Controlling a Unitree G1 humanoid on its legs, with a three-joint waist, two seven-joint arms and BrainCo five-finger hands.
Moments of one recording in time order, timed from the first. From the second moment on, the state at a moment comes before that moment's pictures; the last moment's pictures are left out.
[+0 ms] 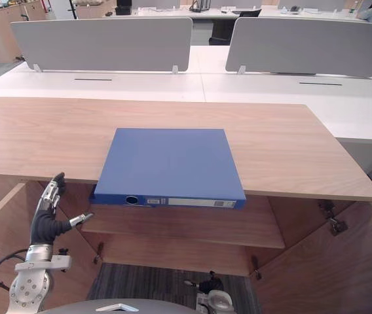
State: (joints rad) left arm 0.48 0.16 -0.01 -0.35 0.09 -0.31 0.15; right arm 0.04 -0.05 -0.08 1.04 0.03 -0.06 -0.16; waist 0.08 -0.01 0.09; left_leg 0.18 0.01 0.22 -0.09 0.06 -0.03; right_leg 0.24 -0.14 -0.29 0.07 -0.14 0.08
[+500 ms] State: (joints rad) left arm 0.48 0.23 -0.02 -0.54 0.03 -0.33 0.10; right arm 0.03 -0.10 -0.04 1.10 0.03 -0.06 -0.15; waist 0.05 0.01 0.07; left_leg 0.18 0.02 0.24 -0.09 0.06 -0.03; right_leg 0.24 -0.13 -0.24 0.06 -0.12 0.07
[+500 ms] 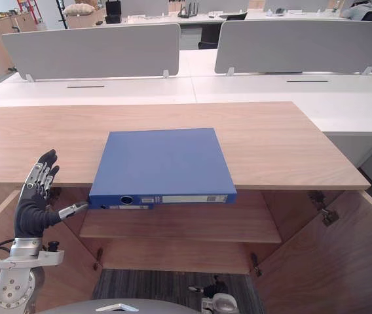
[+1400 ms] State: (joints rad) left arm 0.39 0.30 -0.22 -0.41 0.55 -0.32 0.26; right arm 0.02 -0.11 0.00 1.12 0.03 -0.07 -0.16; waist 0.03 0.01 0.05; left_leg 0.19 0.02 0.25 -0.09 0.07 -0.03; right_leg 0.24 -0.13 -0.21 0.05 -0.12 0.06
